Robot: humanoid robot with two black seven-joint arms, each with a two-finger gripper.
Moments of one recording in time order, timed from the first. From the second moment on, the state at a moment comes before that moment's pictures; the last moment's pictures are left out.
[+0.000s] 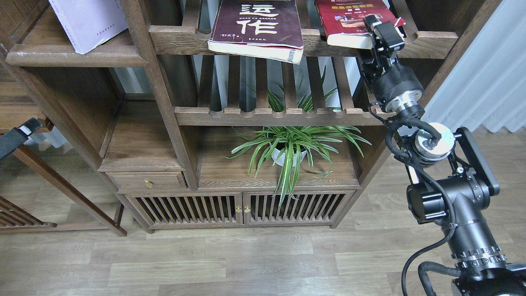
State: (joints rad) left arm -0.05 0.61 -1.65 -1.17 0.08 -0.49 0.46; right arm 0.47 -0.12 1.43 1.26 0.28 0.09 -0.06
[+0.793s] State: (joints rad) left arm -0.03 0.59 -1.64 -1.17 -0.01 -0.49 0.46; right arm 0.10 -0.11 1.42 1.50 0.45 0.29 -0.03
